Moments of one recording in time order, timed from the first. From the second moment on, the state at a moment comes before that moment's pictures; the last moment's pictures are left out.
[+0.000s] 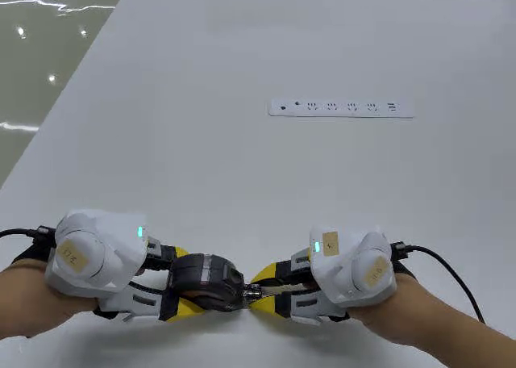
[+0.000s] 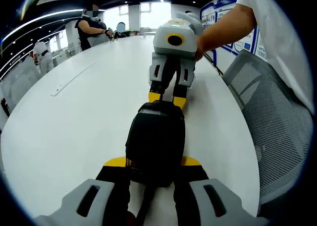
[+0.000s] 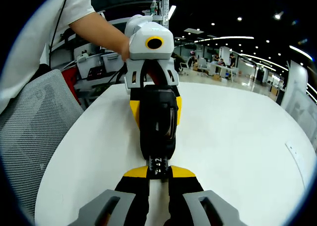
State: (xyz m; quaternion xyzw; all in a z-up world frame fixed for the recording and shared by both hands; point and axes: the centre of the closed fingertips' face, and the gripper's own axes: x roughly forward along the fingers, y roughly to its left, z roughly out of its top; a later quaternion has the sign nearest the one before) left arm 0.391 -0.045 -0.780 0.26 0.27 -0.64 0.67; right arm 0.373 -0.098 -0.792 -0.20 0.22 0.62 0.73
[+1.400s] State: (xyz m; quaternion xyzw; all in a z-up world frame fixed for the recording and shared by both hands) left arm 0.391 -0.045 -0.780 0.26 0.28 -0.63 0.68; right arm 0.368 -0.173 -0.792 -0.23 0.25 0.59 0.73
